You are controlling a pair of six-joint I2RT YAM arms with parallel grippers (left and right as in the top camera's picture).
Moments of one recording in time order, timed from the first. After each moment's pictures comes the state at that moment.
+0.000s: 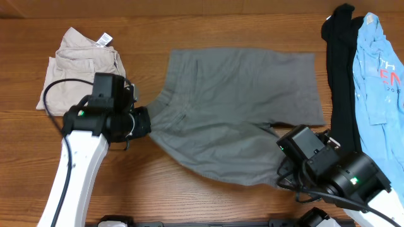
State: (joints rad) left arm -0.08 1.28 1.13 -1.08 0.23 -0.33; right arm 0.64 1.01 1.21 -1.60 0.13 1.27
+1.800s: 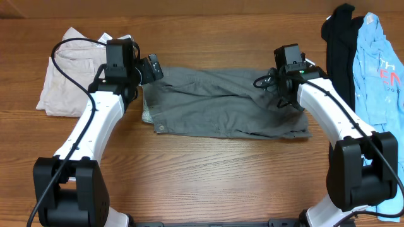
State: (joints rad) left arm -0.08 1.69 1.20 -0.31 0.01 -0.39; right arm 0.18 1.81 1.30 -0.72 0.24 0.73
